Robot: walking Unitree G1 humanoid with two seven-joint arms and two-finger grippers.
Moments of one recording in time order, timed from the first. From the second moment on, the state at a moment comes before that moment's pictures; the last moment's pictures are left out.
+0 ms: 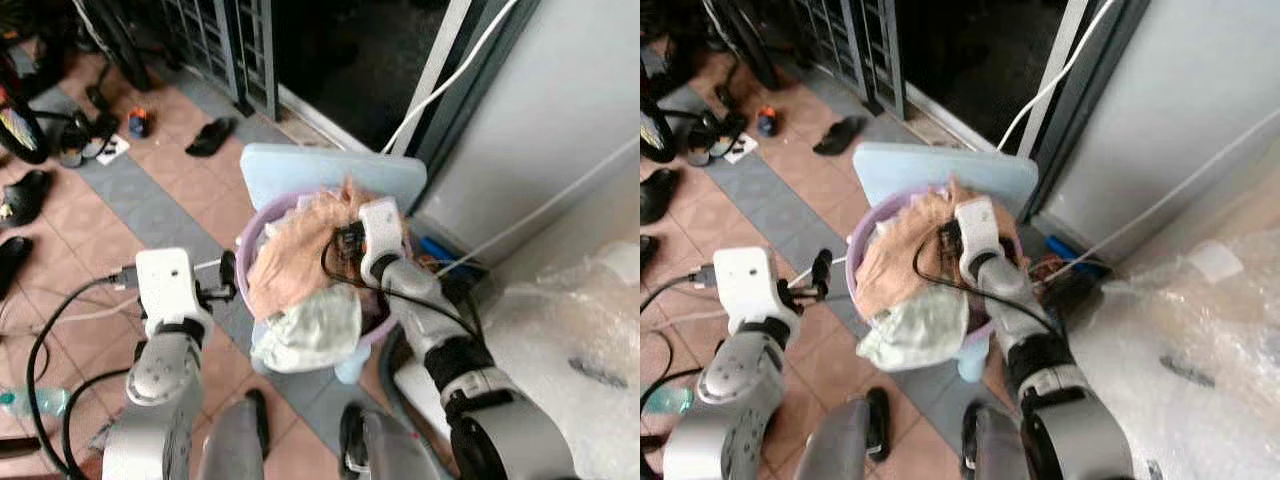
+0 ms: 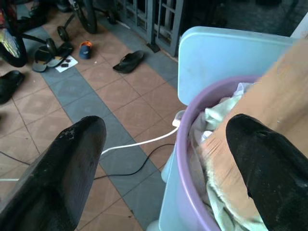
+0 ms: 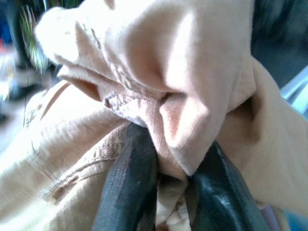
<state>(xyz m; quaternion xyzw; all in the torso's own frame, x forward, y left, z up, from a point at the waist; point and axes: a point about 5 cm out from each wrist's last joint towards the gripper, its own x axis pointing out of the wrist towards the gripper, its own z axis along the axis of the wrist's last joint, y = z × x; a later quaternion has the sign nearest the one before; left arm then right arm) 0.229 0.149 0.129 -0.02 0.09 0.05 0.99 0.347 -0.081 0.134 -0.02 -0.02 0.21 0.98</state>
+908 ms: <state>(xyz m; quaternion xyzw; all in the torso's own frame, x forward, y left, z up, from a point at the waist) 0.270 0.108 0.118 -0.01 0.07 -0.05 1.00 0.302 -0.121 0.181 0.01 -0.11 0.10 0.99</state>
